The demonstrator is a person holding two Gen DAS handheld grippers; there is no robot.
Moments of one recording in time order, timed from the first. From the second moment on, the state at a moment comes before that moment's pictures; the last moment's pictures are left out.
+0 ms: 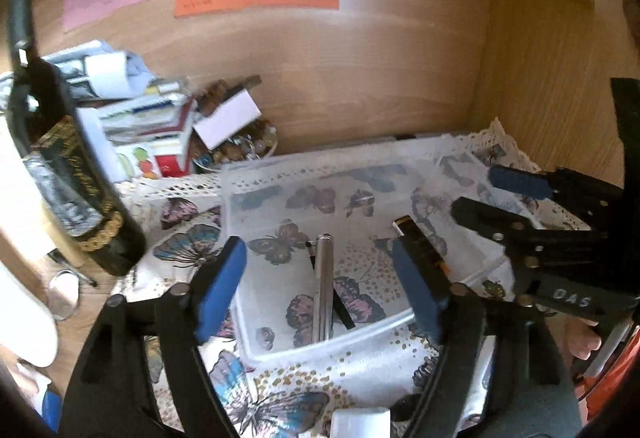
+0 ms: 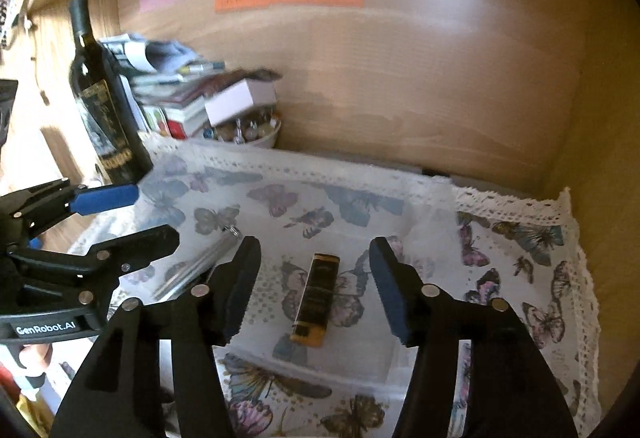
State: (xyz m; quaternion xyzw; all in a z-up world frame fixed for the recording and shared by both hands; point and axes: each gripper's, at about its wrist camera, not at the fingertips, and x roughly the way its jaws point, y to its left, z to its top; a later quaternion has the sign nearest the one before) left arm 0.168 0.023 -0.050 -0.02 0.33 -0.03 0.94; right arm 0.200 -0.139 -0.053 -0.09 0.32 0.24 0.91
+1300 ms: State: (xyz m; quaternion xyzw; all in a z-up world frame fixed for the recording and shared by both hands) left arm 0.082 0.014 -0.114 -0.02 0.40 -0.07 0.91; right arm 0.093 -0.206 -0.131 -0.03 0.38 0.20 0.90
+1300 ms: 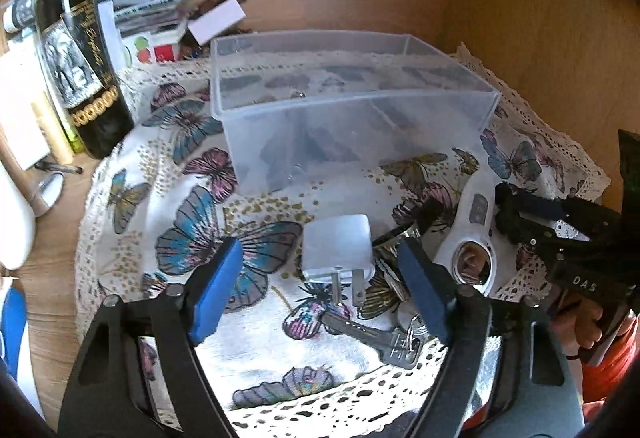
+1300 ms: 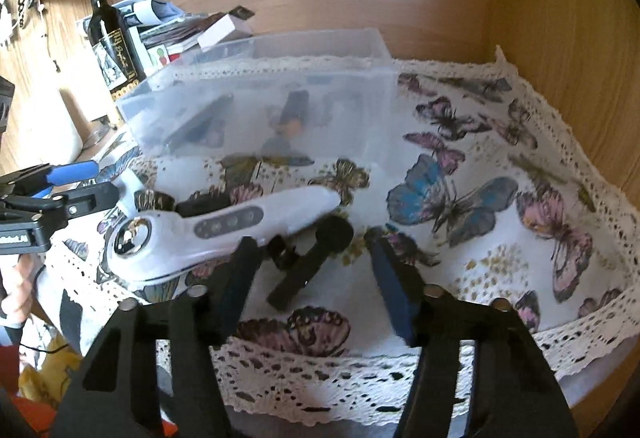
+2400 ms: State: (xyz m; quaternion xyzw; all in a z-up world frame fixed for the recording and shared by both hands) left arm 0.080 0.031 -0.052 -0.05 0.30 -0.05 0.95; right arm 0.091 -0.205 -0.063 -0.03 0.25 0.21 0.94
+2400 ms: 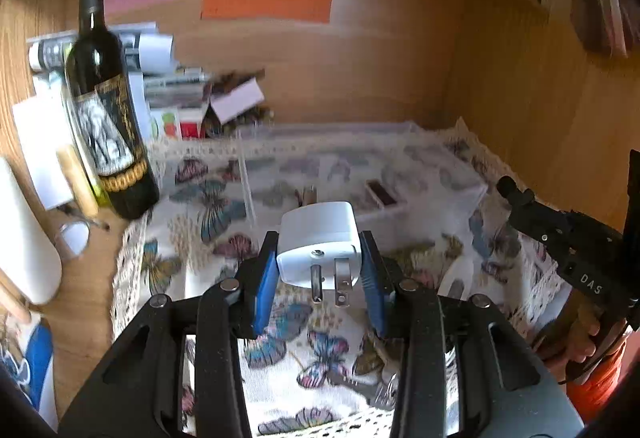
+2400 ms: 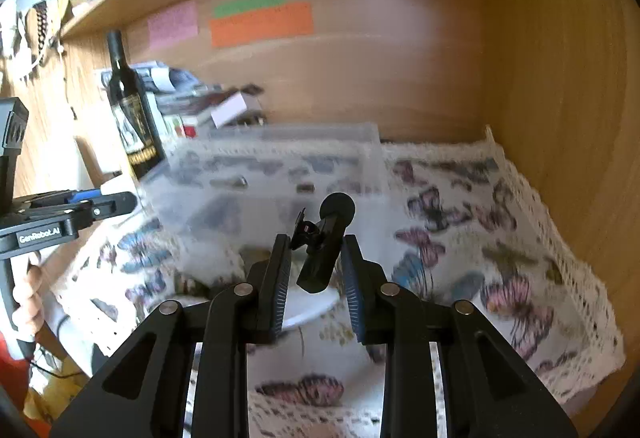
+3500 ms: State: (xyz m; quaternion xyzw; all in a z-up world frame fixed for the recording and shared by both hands) left arm 0.215 -0.012 -0.079 -0.02 0.39 -0.06 0.92; right arm 0.208 -0.160 -0.071 -0.08 0.31 0.22 0.92
